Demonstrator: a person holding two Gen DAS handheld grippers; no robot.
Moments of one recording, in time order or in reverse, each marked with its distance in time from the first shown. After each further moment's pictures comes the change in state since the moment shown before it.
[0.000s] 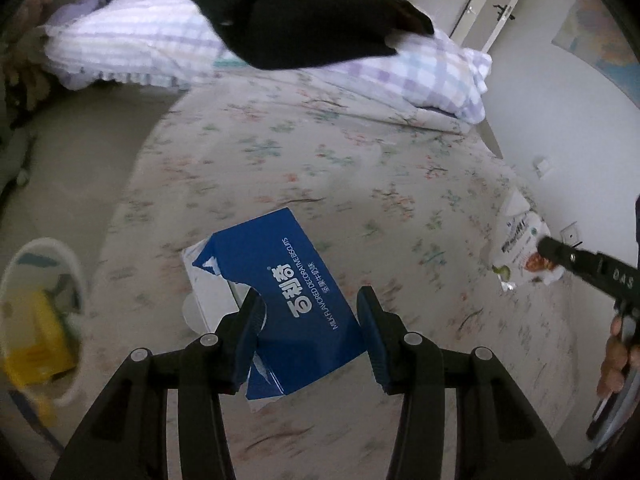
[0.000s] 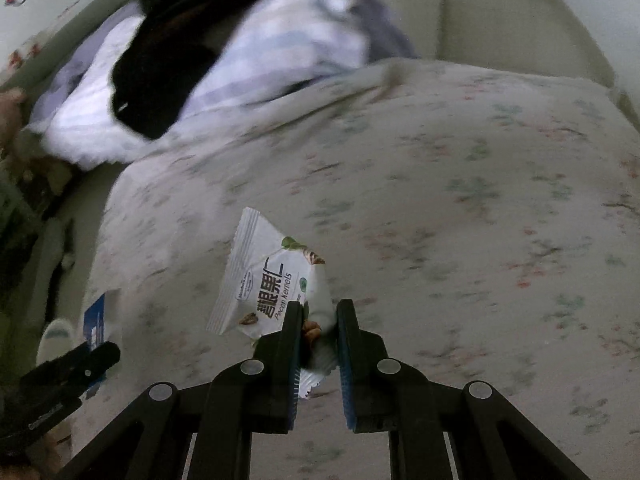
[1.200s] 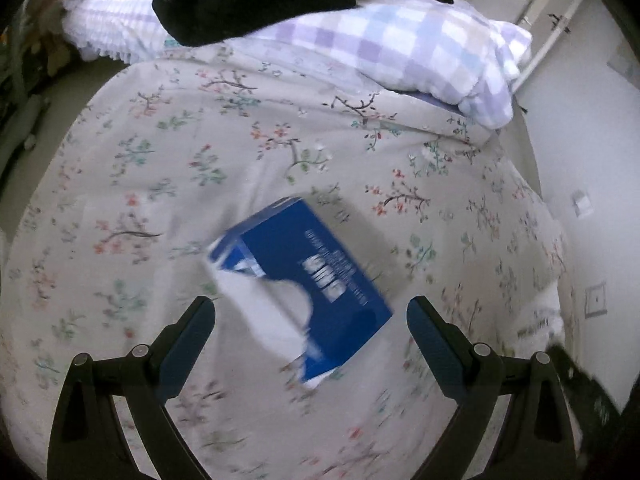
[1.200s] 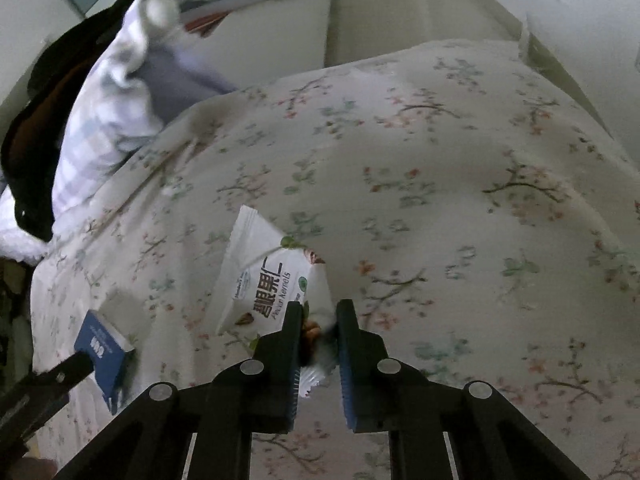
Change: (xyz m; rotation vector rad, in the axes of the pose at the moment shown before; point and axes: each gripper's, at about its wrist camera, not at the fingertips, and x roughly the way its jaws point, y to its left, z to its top) left arm 0.121 -0.143 0.065 -0.175 0.053 0.132; right arm 0.015 -0.144 0.011 0.298 -0.098 -0.123
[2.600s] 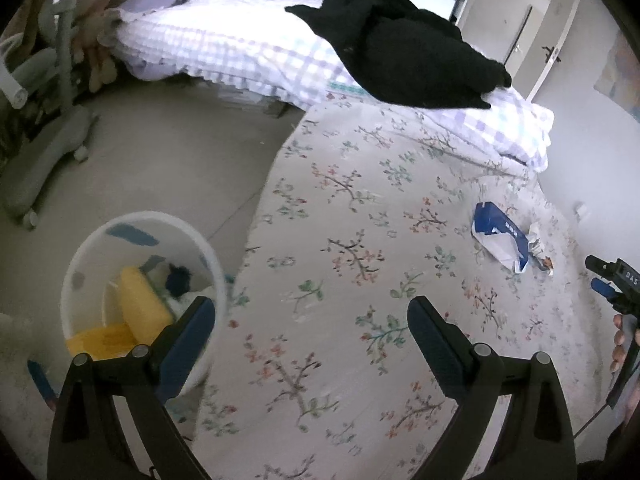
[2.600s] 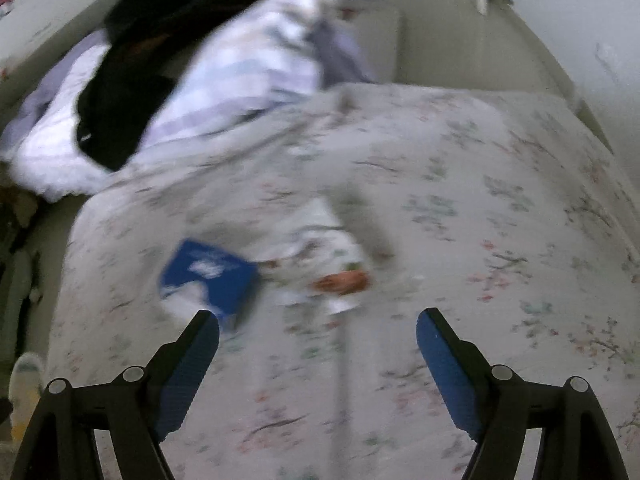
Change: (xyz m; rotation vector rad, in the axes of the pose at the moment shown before) left arm -0.112 0.268 -0.044 0.050 -0.150 -0.011; right arm -0.029 0.107 -0.041 -0.209 -0.013 -0.005
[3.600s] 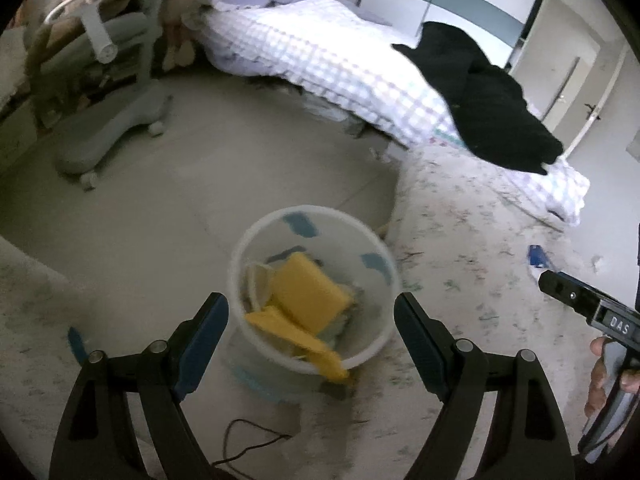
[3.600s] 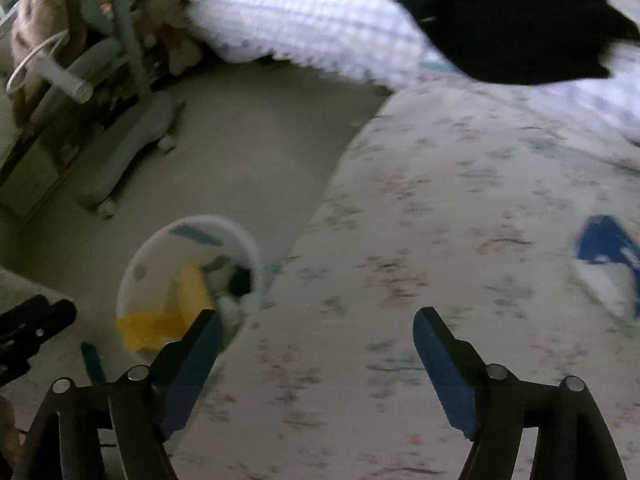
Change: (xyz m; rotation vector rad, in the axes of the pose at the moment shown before) left arm -0.078 0.155 -0.026 -0.176 -0.066 0.071; right arm 0.012 0.312 -0.111 -0.495 0.117 0.276
